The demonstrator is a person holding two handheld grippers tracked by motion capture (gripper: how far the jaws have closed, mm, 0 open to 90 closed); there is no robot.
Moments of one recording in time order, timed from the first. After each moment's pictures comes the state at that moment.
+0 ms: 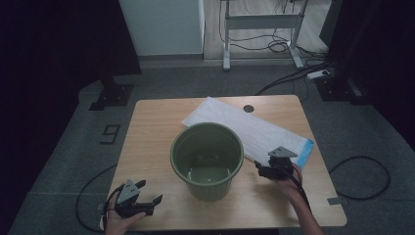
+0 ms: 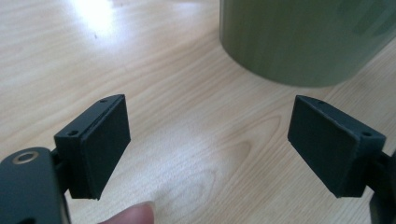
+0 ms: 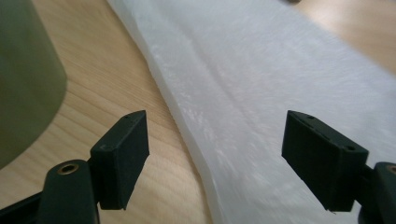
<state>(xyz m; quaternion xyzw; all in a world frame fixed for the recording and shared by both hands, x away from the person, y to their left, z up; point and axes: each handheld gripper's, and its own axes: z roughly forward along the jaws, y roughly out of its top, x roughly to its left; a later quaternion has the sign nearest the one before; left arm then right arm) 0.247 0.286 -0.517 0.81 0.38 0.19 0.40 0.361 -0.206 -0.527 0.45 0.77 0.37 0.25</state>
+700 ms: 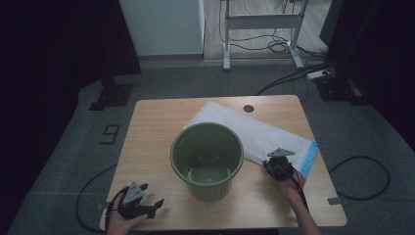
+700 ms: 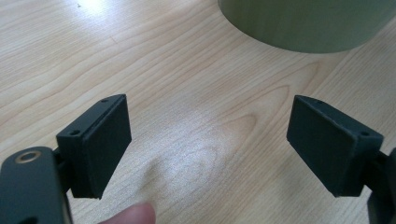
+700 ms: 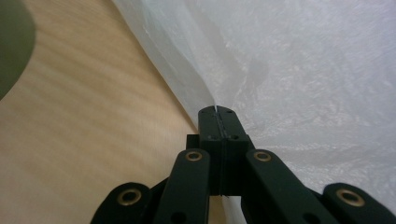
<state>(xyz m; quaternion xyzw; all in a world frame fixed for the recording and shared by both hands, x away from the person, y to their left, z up) 0.248 0.284 -0.529 0.83 0.38 0.18 0.38 0.354 -0.220 -0.539 0.47 0.79 0.33 0.22</state>
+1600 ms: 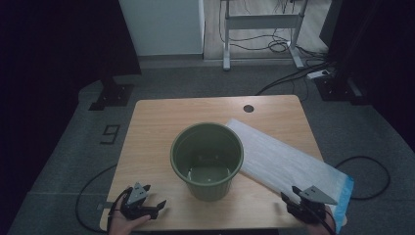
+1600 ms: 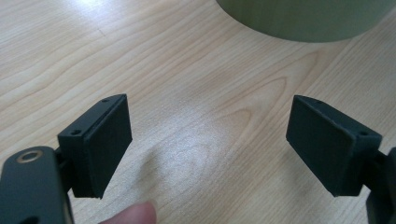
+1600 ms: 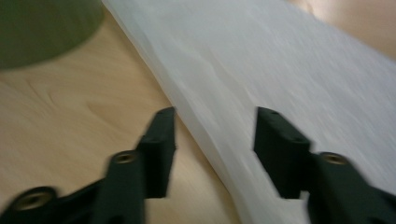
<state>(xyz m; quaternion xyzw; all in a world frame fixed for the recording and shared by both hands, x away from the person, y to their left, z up) 0.248 0.277 -0.532 0.84 0.37 0.18 0.36 0.229 -0.262 -0.533 0.47 0.74 0.40 0.27</state>
